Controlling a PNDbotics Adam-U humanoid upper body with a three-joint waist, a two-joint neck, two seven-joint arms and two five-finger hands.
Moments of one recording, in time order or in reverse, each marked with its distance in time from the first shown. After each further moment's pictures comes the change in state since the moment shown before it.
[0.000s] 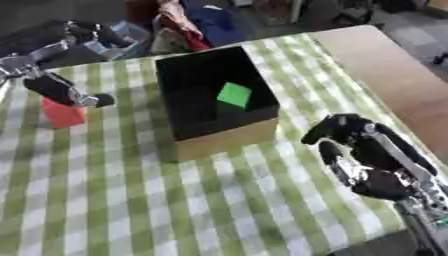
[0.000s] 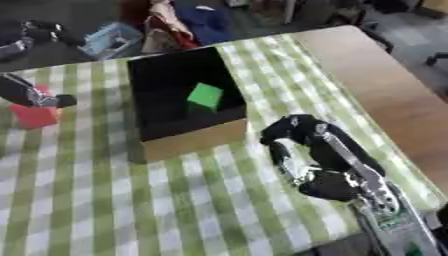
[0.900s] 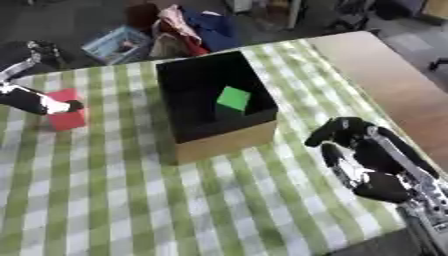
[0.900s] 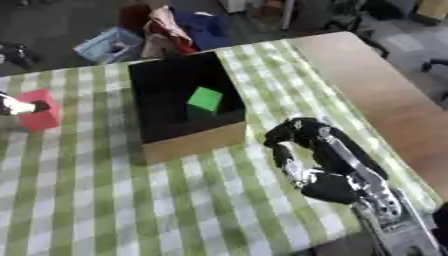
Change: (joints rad) left arm 0.007 0.015 0.079 0.253 -0.239 0.084 0.153; right arm 0.011 -0.007 -0.002 0.000 0.001 0.000 -0.009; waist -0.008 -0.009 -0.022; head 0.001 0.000
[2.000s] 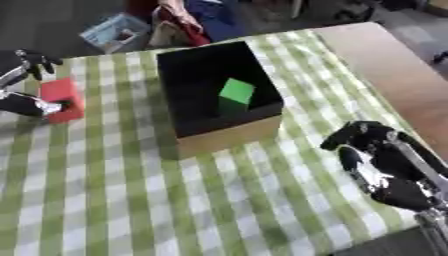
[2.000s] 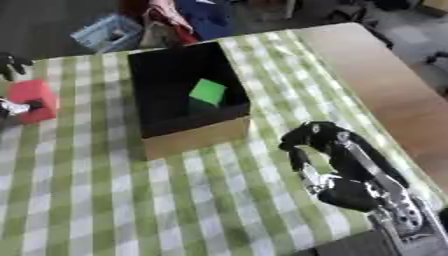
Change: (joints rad) left arm 0.028 0.042 0.051 0.125 -0.086 0.035 0.100; right arm -0.005 0.000 0.001 0.000 0.000 0.000 0.000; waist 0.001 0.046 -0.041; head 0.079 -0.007
